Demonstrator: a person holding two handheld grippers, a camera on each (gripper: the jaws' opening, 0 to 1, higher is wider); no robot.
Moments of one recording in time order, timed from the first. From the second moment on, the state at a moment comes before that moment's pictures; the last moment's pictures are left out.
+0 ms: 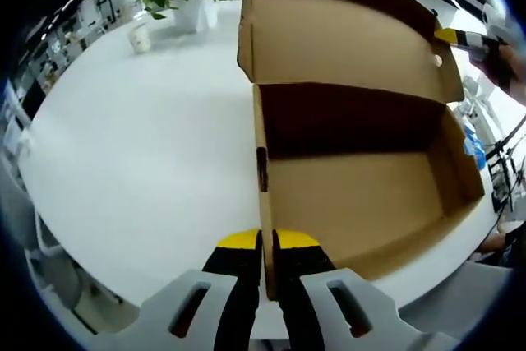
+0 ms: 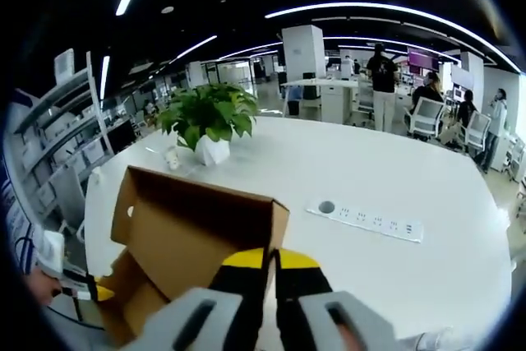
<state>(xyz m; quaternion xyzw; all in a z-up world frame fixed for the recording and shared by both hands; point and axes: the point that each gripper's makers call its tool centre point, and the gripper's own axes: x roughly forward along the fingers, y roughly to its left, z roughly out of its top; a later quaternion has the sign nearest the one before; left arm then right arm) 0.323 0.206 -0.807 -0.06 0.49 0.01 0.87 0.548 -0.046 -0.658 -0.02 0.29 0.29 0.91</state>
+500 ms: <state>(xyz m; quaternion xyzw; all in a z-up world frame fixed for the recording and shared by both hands) 0.324 0.206 -0.808 -0.06 0.49 0.02 0.87 0.507 -0.044 -0.634 -0.02 0.27 0.30 0.92</state>
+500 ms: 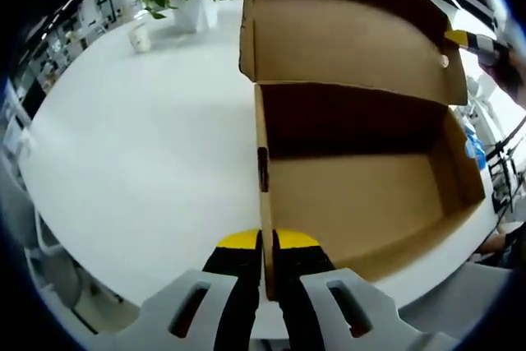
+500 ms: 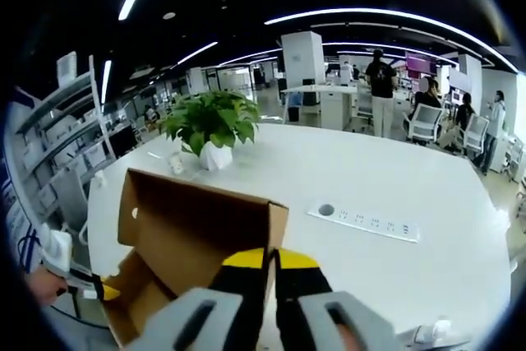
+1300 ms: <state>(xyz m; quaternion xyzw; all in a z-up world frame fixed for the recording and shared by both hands) 0.326 0.209 -0.807 -0.07 0.48 0.03 0.87 0.511 -0.051 -0.637 -0.02 0.25 0.30 0.92</state>
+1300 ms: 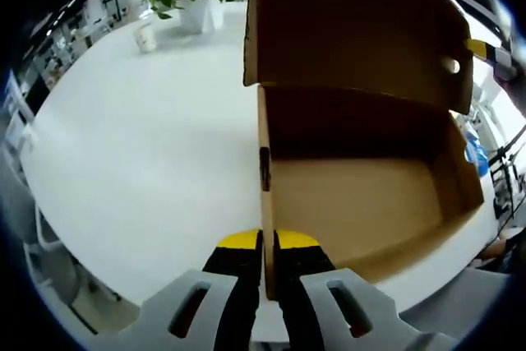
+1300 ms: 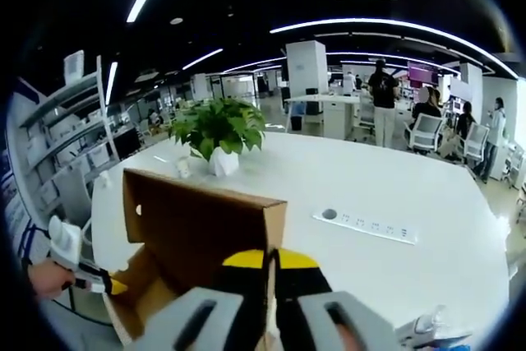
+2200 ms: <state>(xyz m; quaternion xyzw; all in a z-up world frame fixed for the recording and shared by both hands) 0.337 0.213 -0.806 -0.08 0.47 0.05 0.88 0.480 -0.066 -0.643 0.01 0.24 0.28 0.93</state>
